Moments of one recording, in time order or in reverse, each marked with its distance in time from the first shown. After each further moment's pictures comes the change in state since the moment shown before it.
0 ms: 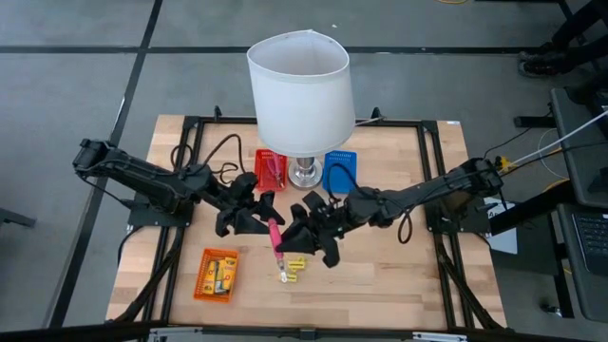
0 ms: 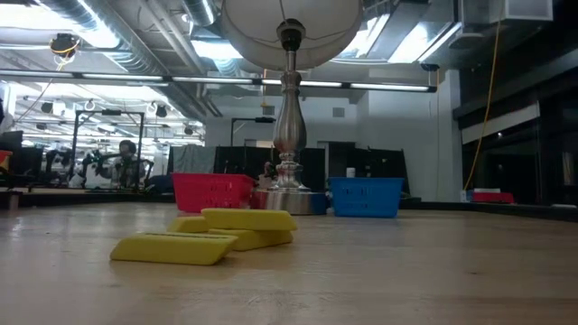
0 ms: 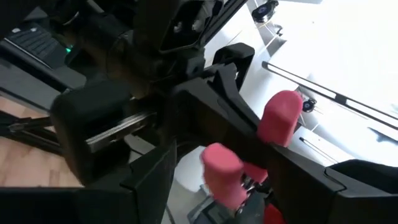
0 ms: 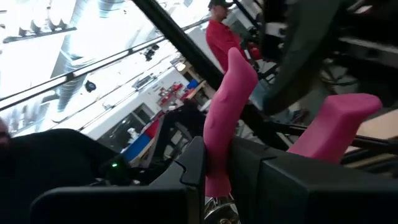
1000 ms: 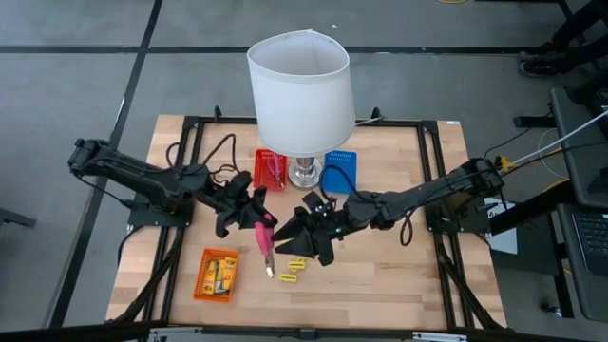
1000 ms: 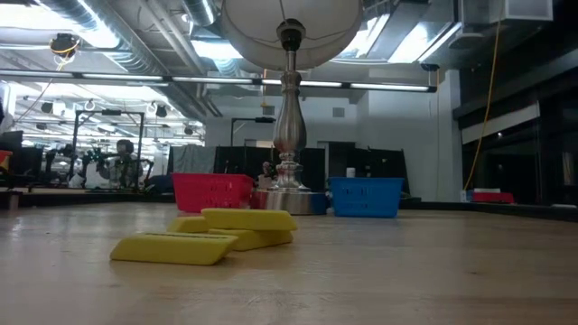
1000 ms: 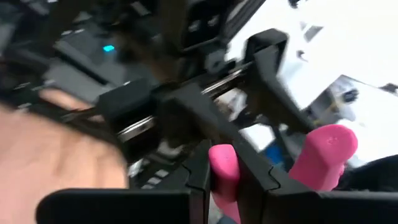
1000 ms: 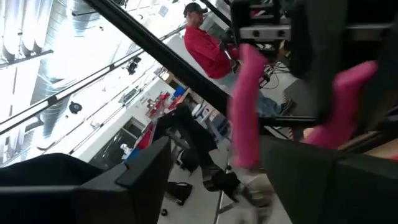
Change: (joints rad) left arm -0.012 -0.090 -0.002 -0.218 -0.087 0.088; right arm 0.011 -0.002 0.000 -0.058 0.104 0.109
